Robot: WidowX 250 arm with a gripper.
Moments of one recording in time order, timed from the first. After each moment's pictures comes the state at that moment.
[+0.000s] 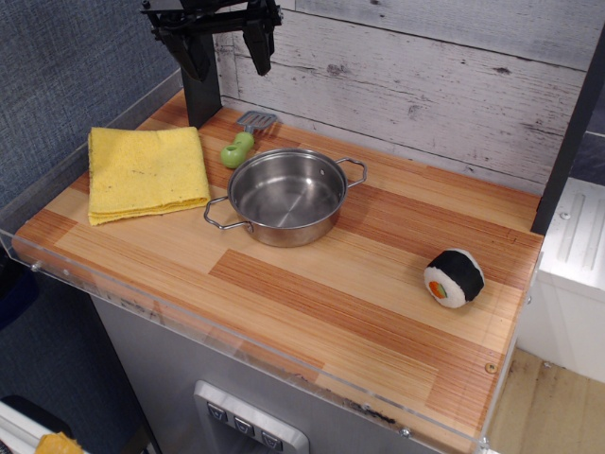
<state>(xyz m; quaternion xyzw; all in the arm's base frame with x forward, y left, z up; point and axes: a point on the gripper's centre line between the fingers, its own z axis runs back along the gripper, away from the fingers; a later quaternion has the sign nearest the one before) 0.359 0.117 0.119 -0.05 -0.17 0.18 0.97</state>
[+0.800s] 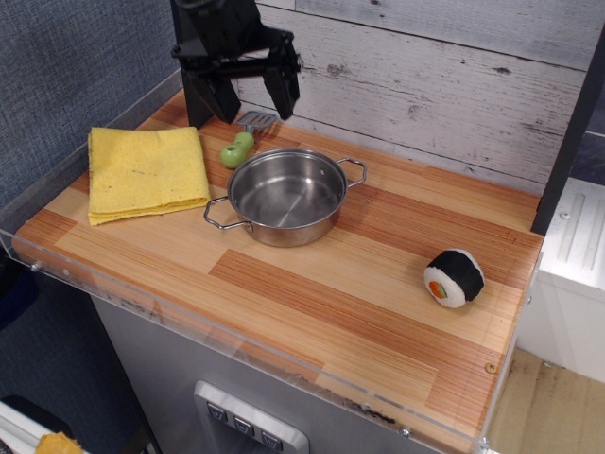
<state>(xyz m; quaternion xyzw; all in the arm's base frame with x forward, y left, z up) 0.356 0.091 0.086 -0.10 -0.14 0.10 0.98</state>
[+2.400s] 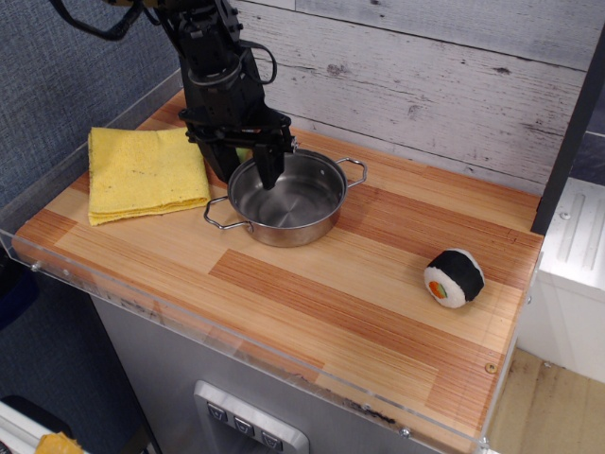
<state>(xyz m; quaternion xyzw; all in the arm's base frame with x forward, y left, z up) 0.344 0.096 0.025 -0.06 -0.09 0.06 0.99</state>
